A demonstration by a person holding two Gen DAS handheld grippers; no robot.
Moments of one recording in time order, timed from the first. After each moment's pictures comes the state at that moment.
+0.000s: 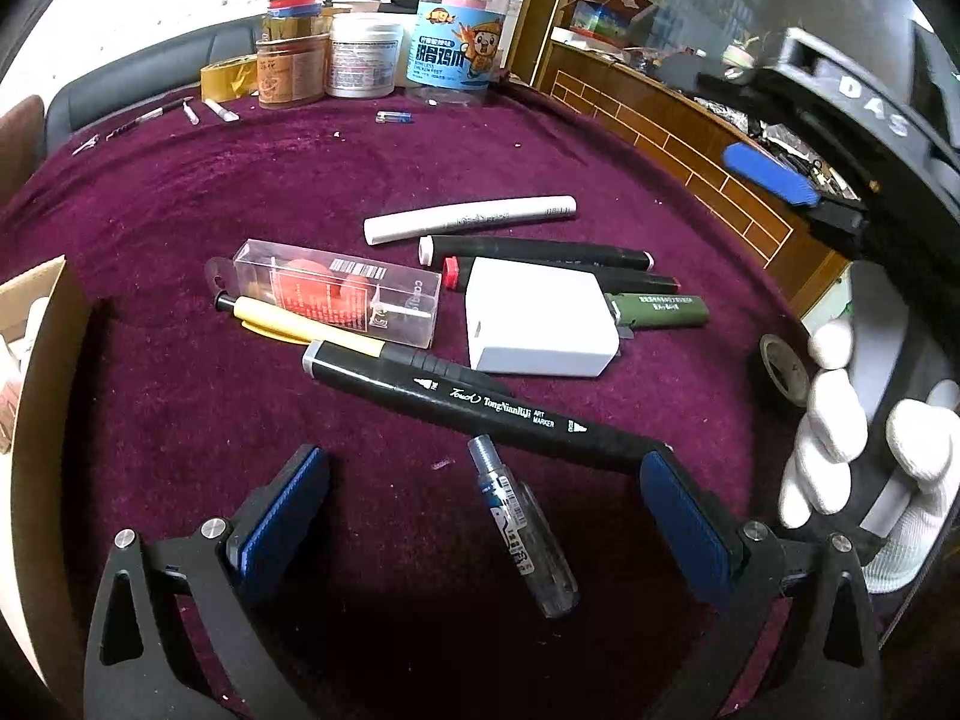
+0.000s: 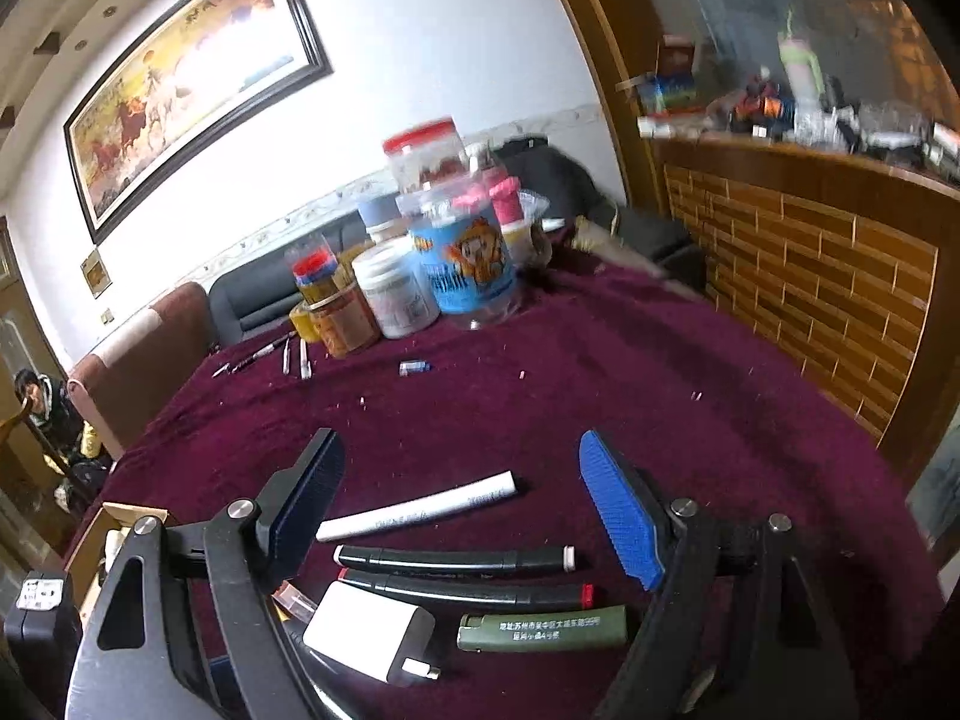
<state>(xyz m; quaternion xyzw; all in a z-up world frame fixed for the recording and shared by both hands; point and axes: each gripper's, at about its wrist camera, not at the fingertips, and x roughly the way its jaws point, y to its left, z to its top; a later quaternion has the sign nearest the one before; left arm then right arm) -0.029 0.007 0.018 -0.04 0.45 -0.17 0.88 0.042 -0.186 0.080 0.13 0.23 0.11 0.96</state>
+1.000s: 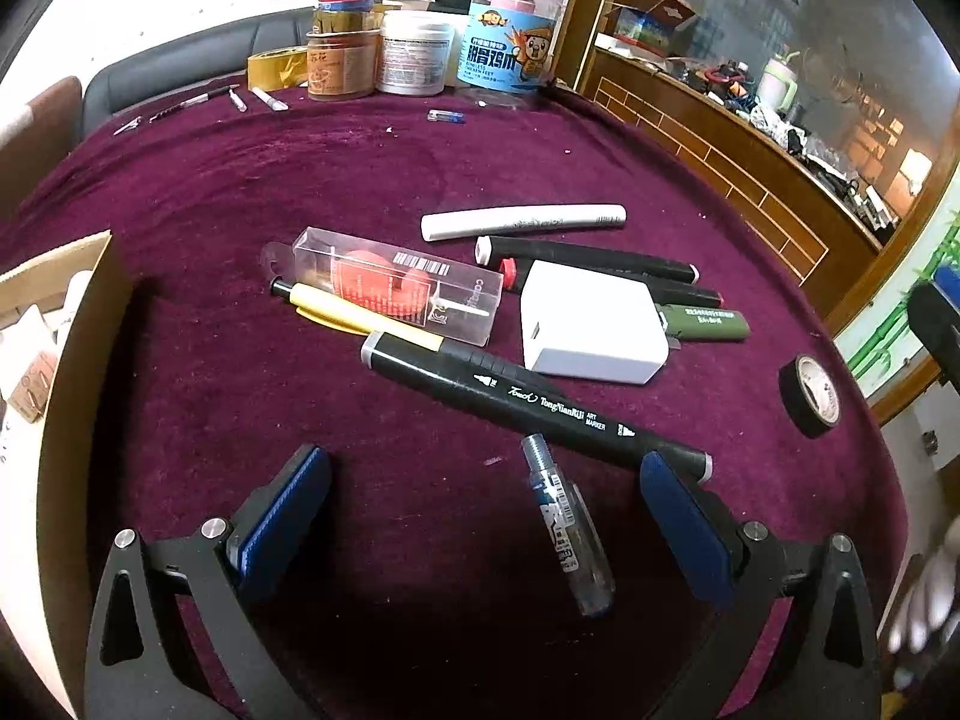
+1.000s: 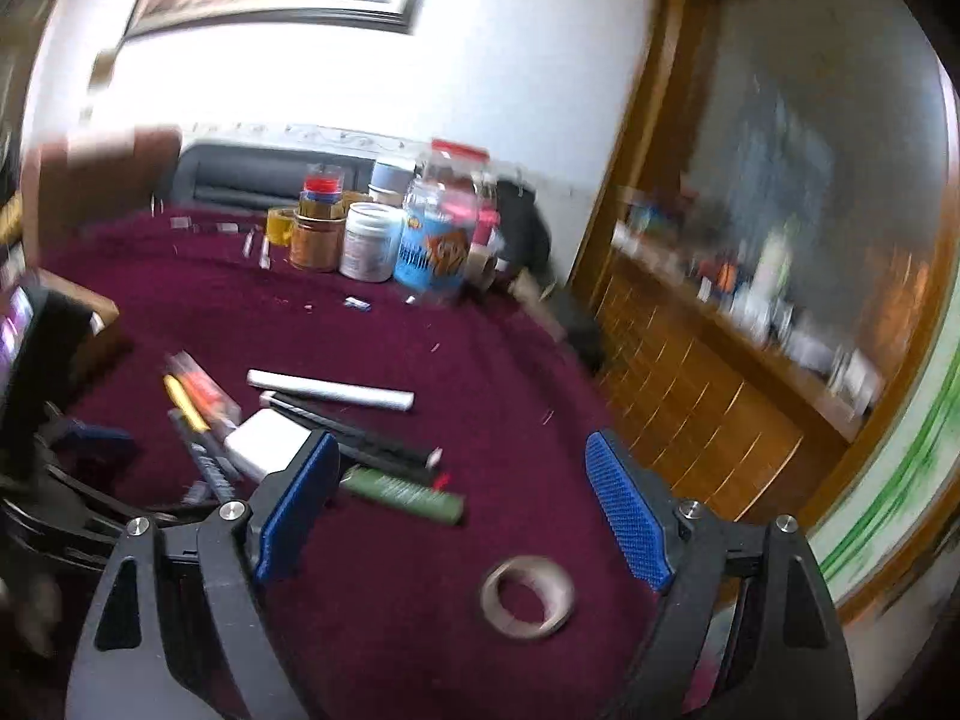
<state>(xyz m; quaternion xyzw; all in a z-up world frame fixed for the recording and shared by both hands) -0.030 0.015 0.017 -0.04 0.45 -0.12 0.88 -0.056 -0.167 0.092 -0.11 0.23 0.03 0.97</state>
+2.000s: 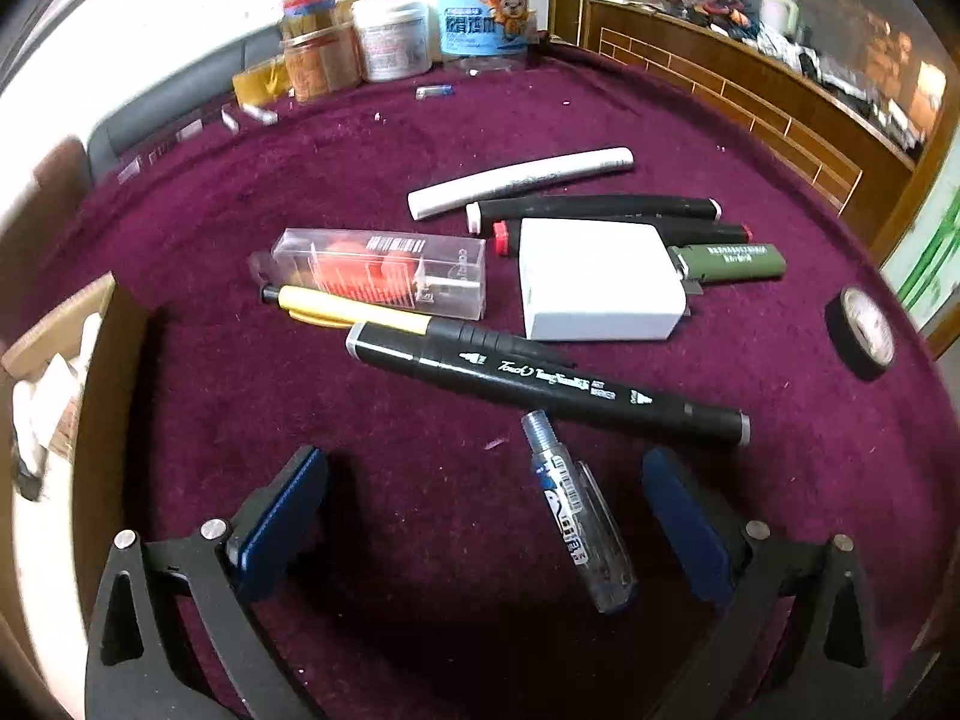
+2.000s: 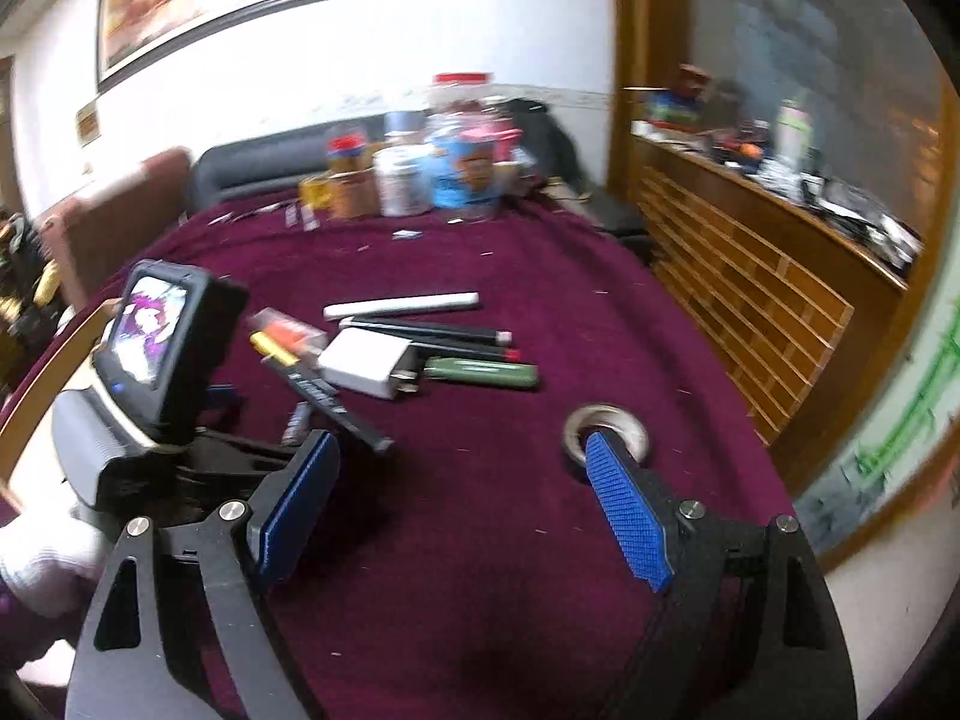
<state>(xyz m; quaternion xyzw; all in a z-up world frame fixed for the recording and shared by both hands) -0.026 -0.007 0.009 0.05 0.48 -0.08 0.87 -0.101 -0.172 0.083 -0.03 0.31 0.09 0.94</state>
